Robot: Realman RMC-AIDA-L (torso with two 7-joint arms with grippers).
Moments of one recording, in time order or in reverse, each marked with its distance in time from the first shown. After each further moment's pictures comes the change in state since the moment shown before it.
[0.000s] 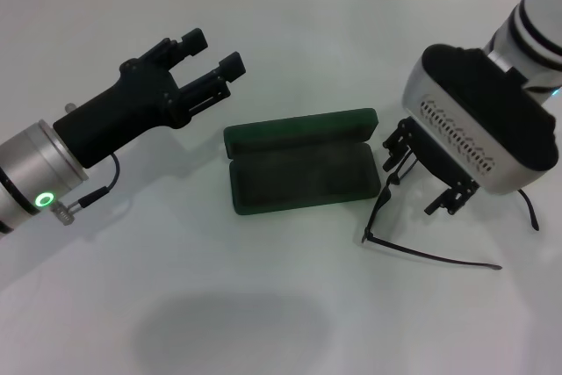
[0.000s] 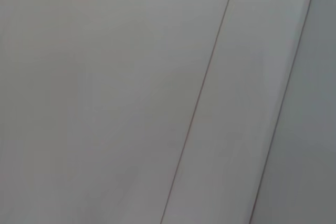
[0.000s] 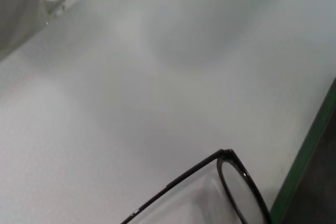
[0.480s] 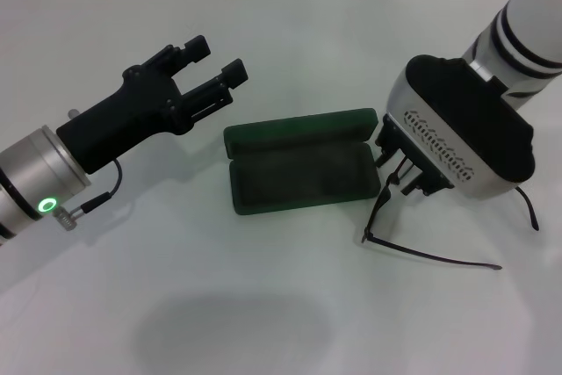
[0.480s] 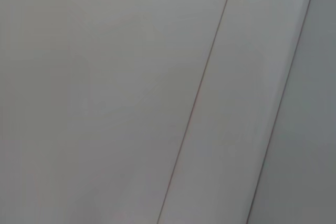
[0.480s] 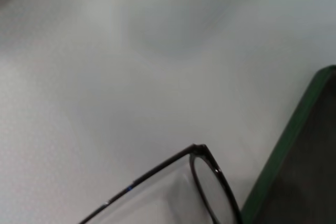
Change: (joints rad) left arm 0.002 -0.003 0.000 -0.013 0.006 0.002 0.007; right arm -0.015 0.003 -0.063 -0.003 -0.002 0.113 0.001
